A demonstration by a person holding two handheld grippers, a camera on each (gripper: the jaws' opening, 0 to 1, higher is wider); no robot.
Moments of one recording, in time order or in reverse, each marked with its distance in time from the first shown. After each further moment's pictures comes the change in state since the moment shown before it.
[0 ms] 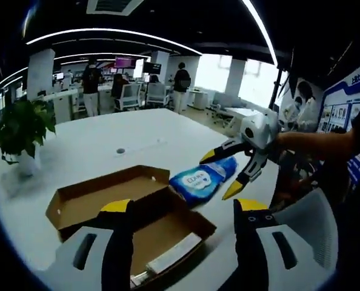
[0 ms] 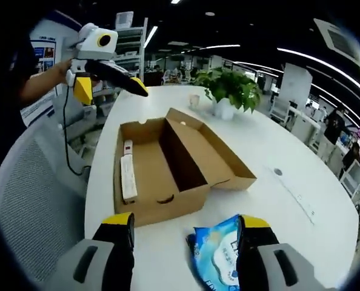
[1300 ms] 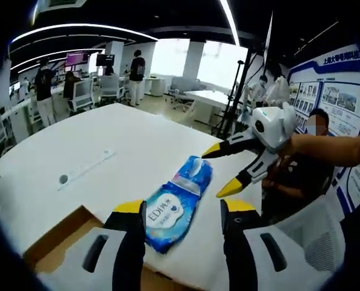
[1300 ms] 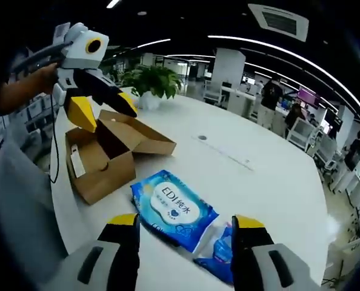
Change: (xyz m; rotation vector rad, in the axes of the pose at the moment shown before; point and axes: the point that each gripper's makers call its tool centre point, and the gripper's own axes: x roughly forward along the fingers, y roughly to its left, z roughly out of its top) left arm 0.147 -0.076 0.051 0.146 0.109 -0.294; right arm -0.110 -0.065 -0.078 0.272 0.012 -0.410
